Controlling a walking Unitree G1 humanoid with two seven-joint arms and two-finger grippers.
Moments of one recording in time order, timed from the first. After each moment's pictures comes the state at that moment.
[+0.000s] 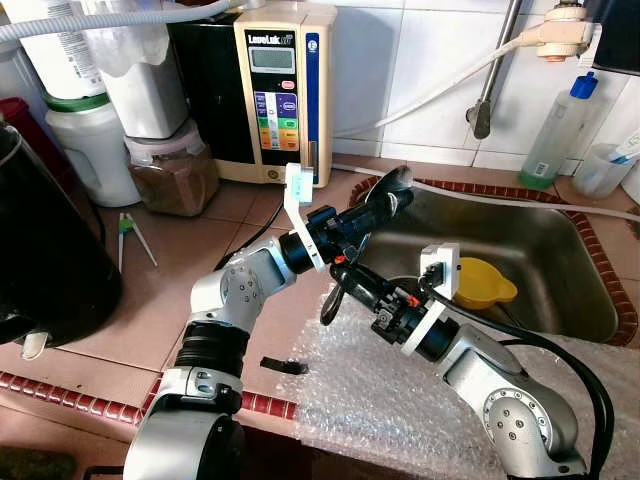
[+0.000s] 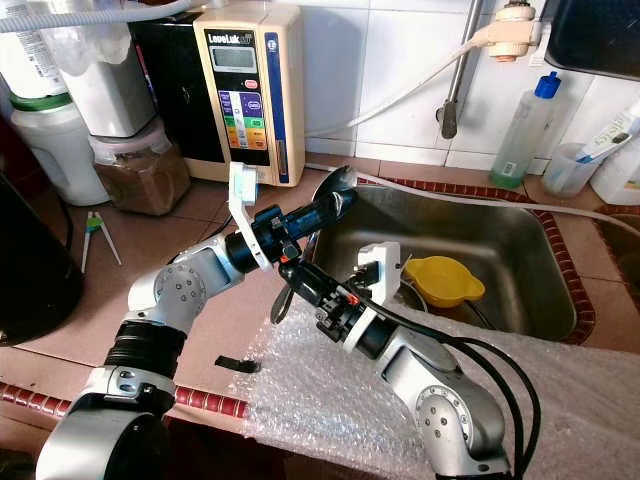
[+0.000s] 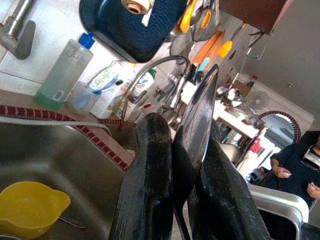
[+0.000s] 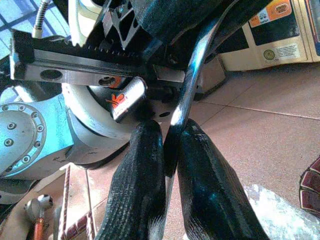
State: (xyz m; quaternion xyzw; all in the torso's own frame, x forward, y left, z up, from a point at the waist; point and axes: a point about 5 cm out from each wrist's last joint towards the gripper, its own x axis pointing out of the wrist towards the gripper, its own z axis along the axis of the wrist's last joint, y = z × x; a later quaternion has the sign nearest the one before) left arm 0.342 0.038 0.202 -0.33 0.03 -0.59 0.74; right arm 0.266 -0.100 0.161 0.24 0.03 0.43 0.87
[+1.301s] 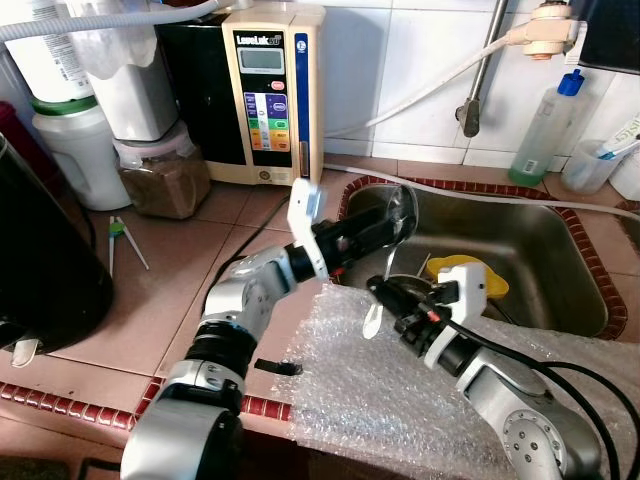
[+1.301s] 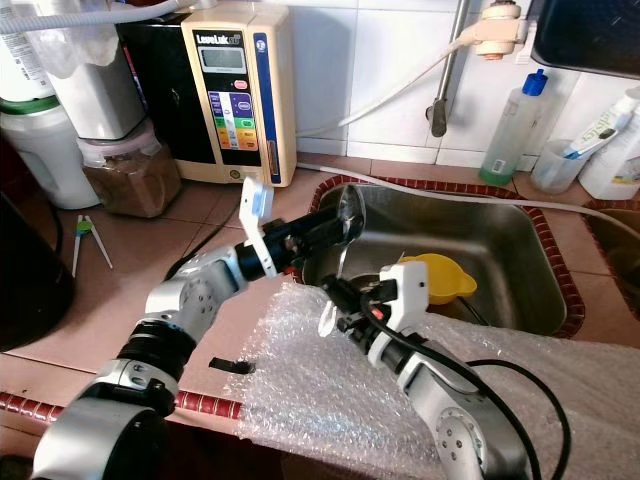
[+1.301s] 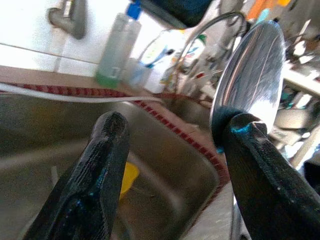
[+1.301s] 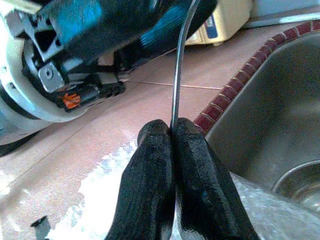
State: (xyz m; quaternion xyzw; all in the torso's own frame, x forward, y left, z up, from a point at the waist) left arm 0.358 0.046 0.168 -0.20 0.03 -0.52 0.83; right arm 0.262 -0.131 0.140 0.17 0.06 0.31 0.93
